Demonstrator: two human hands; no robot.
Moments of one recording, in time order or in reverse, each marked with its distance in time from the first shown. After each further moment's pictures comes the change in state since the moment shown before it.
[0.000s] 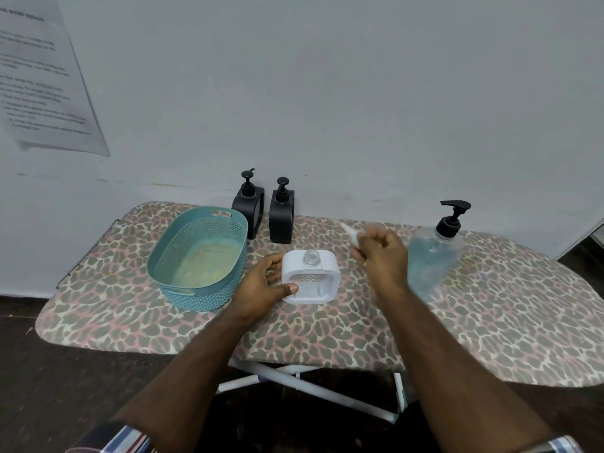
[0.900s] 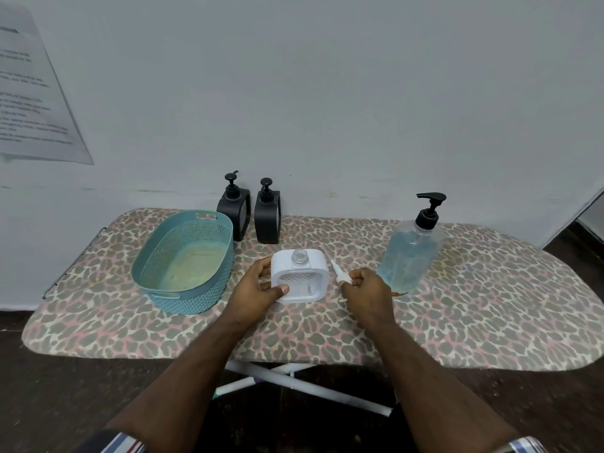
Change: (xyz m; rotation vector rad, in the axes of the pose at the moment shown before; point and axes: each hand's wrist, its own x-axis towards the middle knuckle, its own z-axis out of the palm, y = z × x) left_hand -0.003 -0.009 0.017 0.068 0.051 -0.004; right_hand -0.016 0.057 -0.044 -0.779 -0.100 -0.048
